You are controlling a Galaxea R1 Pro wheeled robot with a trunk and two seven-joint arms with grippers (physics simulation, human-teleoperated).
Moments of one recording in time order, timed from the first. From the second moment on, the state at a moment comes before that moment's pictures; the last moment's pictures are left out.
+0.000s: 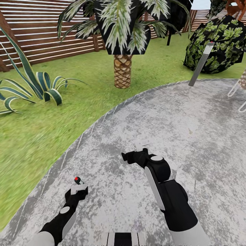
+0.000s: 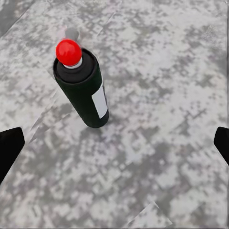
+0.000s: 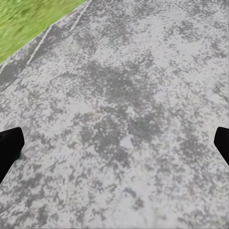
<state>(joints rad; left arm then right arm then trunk) -0.56 0.04 -0.10 -0.42 0.19 -0.24 0.13 -0.57 0.17 0.32 -1.61 -0.01 0.96 -0.01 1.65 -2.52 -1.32</state>
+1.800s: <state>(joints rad) -0.55 0.06 -0.12 -0.41 0.19 -0.61 0.13 -0.59 0.17 0.31 -1.61 -0.01 0.94 -0.14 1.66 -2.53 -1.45</state>
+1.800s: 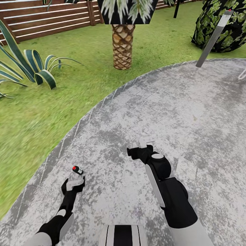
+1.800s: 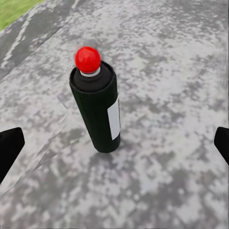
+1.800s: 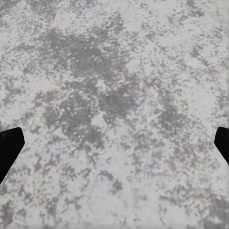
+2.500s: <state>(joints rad) -0.55 0.06 -0.13 -0.46 0.19 -0.61 0.18 -0.59 0.17 0.31 -1.61 0.00 0.94 -0.18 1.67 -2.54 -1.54</state>
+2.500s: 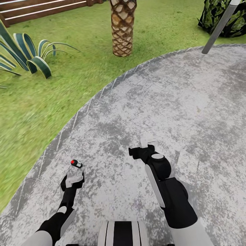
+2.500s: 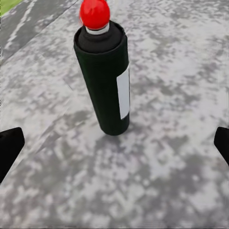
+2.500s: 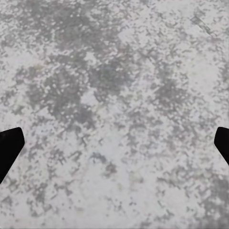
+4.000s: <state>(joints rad) -0.55 0.07 -0.13 -0.45 0.19 -0.61 0.18 -0.59 0.17 0.31 -1.61 0.00 0.94 -0.18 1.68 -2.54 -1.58</state>
